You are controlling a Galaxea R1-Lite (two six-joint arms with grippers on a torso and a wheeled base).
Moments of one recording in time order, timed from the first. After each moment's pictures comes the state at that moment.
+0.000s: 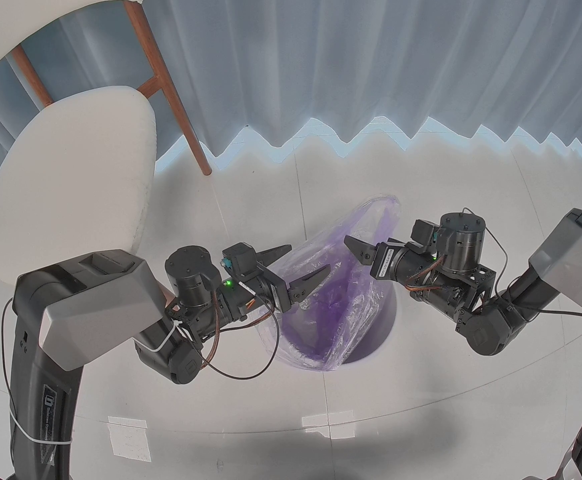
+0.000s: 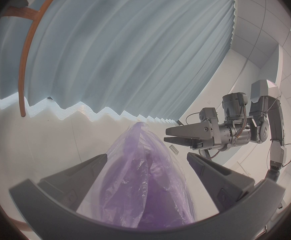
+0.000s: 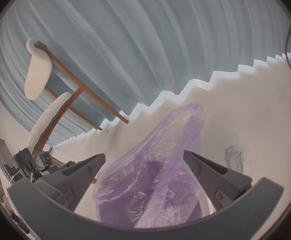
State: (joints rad) left arm -0.47 2.41 -1.03 -1.51 -0.47 -0.21; right arm 0.33 2.13 -0.93 -1.05 -0.01 0.35
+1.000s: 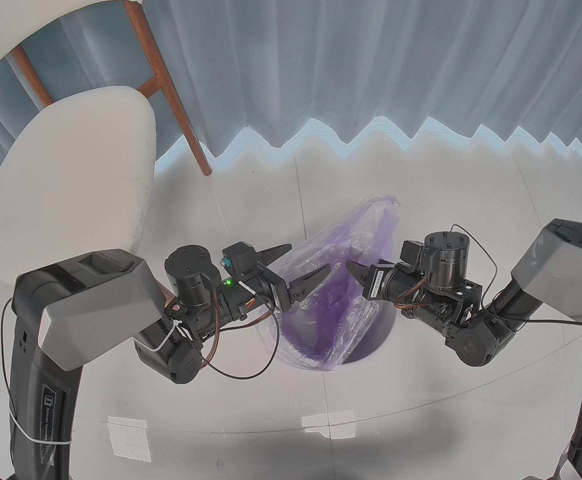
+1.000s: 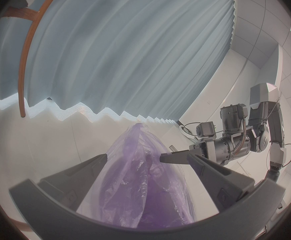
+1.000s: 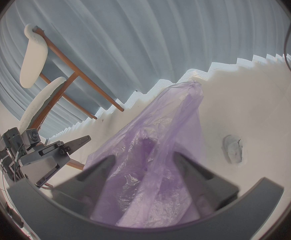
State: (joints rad) left arm -0.47 2.41 -1.03 -1.51 -0.47 -0.21; right arm 0.35 2.20 -0.92 -1.03 -0.03 0.33
